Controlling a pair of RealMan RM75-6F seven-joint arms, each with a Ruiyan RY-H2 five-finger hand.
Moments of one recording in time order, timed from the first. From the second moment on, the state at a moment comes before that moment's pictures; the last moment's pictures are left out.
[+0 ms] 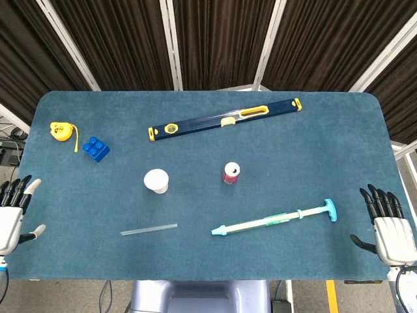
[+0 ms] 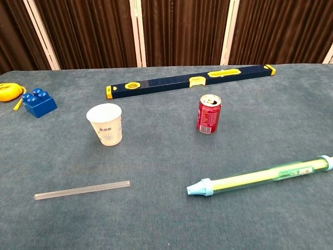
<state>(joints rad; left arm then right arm) -0.10 -1.13 -0.04 -1.61 1.48 1.47 0.16 0.07 -1.14 0.06 -1.57 -1.51 1.49 -0.06</state>
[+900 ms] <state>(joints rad) -0.10 -1.12 -0.04 -1.63 1.47 1.46 0.17 0.07 -1.14 0.06 -1.58 -1.50 1.49 -0.06</state>
